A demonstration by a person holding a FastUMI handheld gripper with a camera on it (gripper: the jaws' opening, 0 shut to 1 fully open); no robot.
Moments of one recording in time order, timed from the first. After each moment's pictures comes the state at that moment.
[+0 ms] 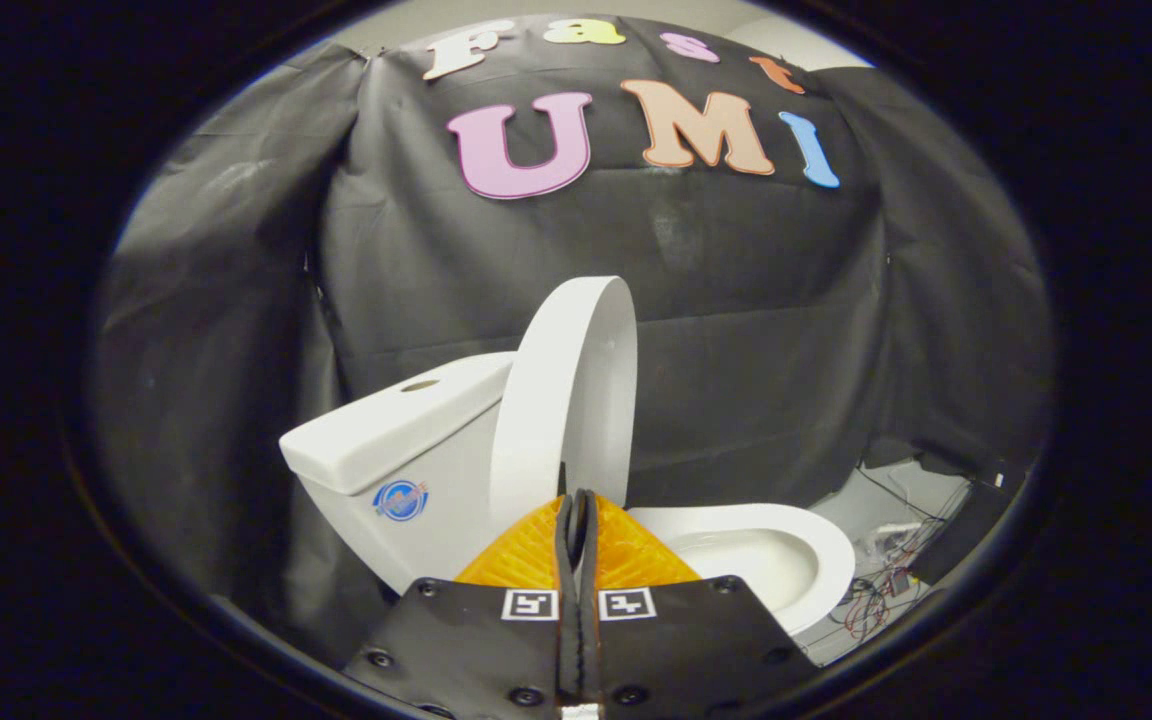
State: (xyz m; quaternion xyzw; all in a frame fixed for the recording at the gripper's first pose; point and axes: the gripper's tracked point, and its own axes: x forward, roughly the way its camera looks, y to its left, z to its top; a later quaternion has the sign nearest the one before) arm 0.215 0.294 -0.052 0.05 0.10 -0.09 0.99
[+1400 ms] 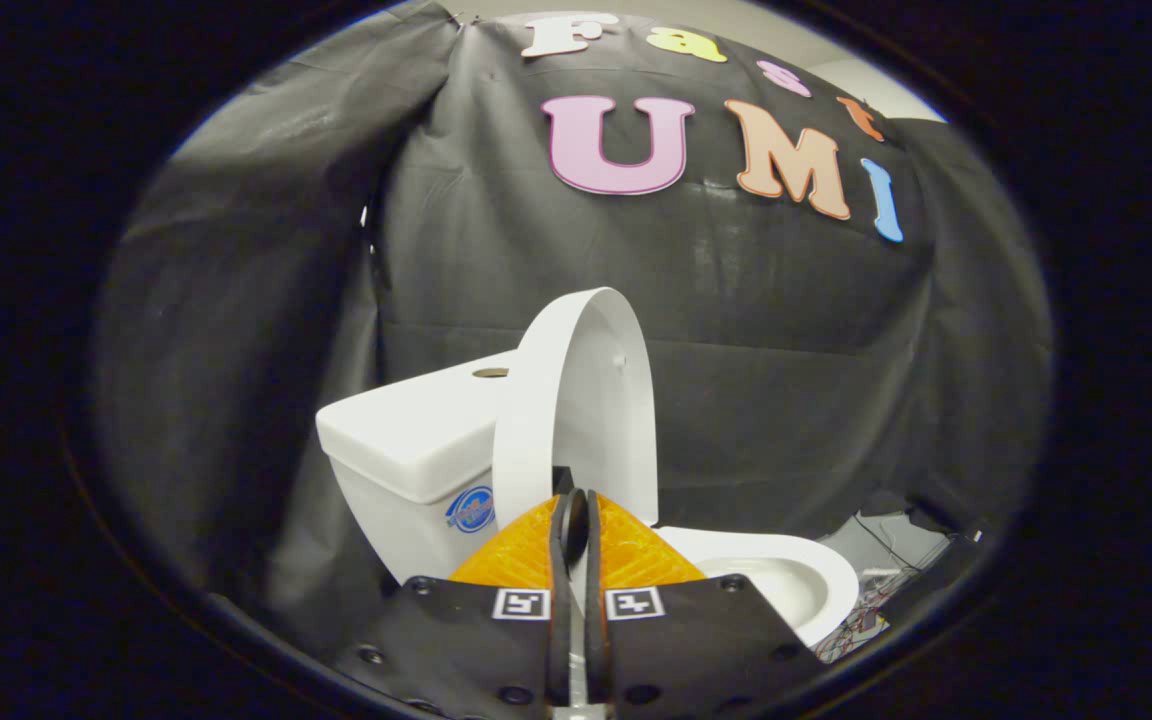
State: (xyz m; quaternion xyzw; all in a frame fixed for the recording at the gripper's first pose) arm 0.250 0.376 -0.049 -0.04 0.10 -0.06 0.99
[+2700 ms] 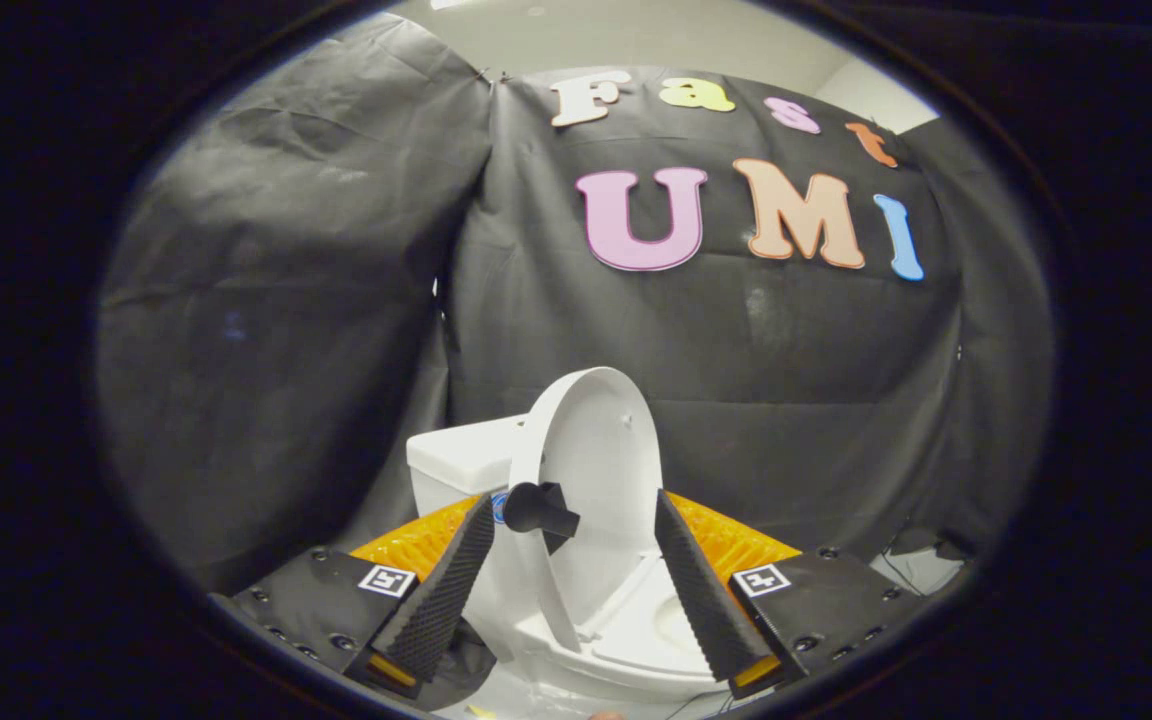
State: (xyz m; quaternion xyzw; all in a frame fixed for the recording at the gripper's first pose) arm 0.152 0.338 0.009 -0.02 0.01 0.03 1.00
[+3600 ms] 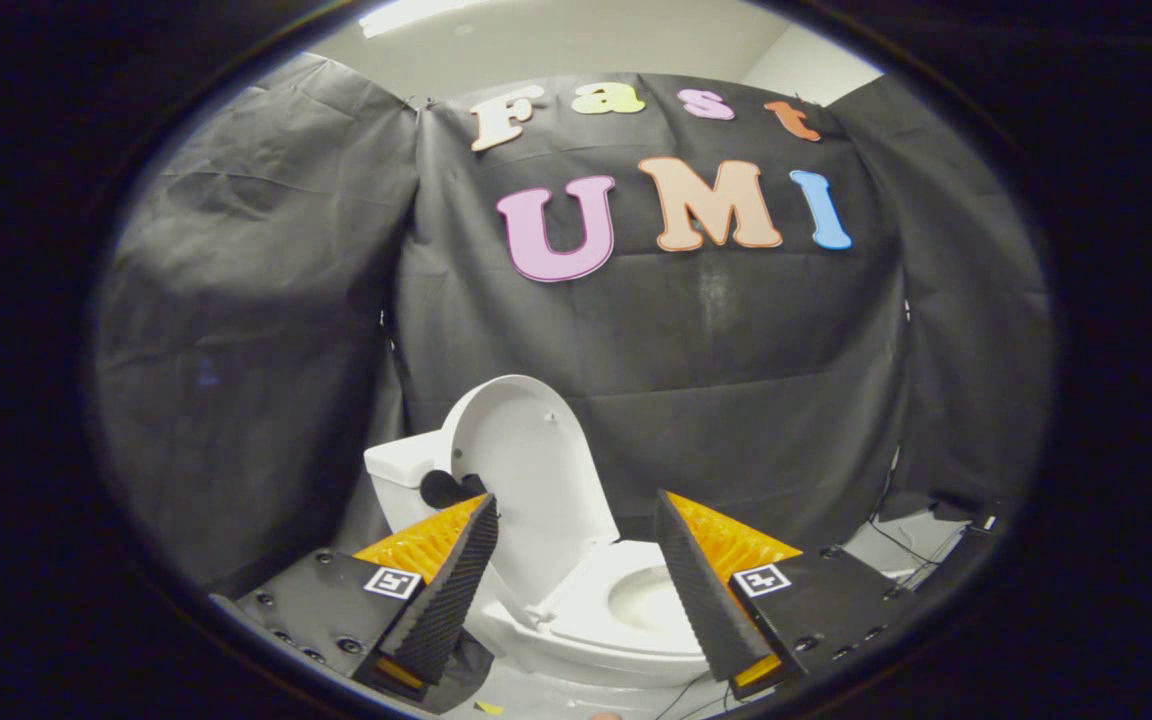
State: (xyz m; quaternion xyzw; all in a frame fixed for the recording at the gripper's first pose) arm 0.093 0.242 0.013 0.04 0.00 -0.01 1.00
